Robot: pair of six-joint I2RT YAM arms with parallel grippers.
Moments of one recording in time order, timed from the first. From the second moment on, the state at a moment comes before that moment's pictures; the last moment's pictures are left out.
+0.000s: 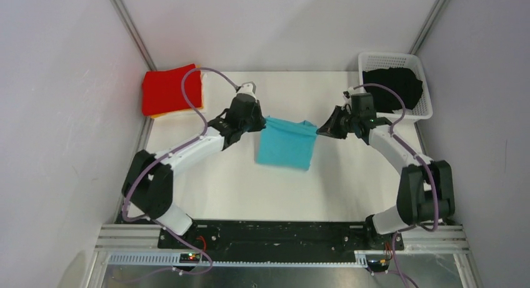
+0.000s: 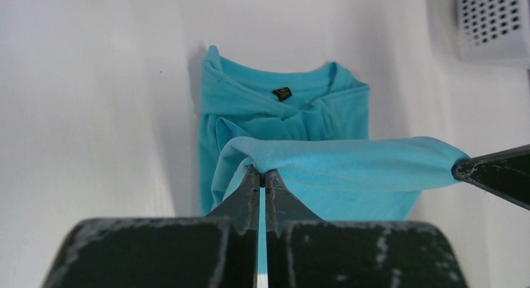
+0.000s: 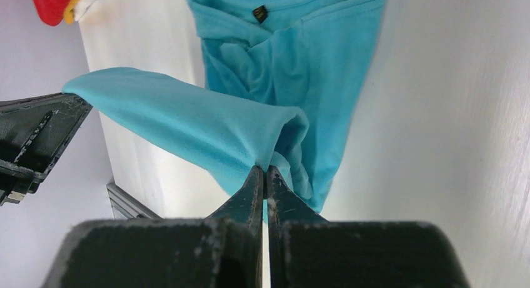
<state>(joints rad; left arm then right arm) -0.61 1.53 1.11 -0.14 -0.15 -0.57 0.18 1.43 0.99 -0.32 -0.44 0.59</state>
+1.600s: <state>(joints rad) -0.54 1.77 0.95 0.16 0.29 -0.76 0.35 1.66 0.73 0.26 -0.74 0.86</state>
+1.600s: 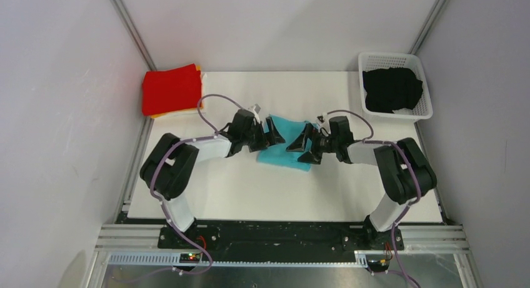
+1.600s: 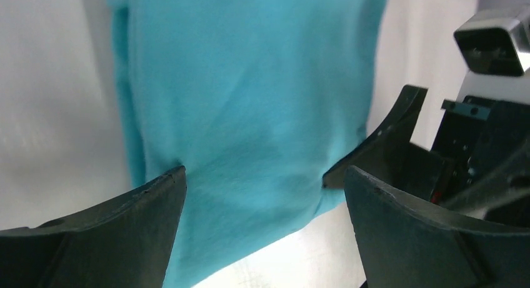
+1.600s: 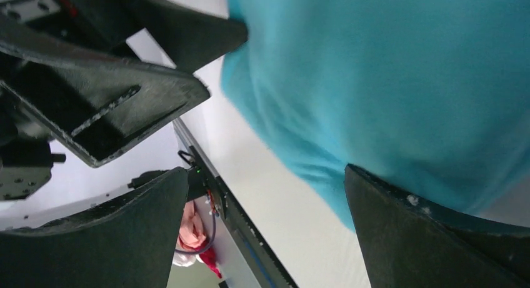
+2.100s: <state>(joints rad) -0.52 1.64 0.73 0.24 0.24 -0.78 0.22 1.63 0.61 0.34 -0.75 0.83</state>
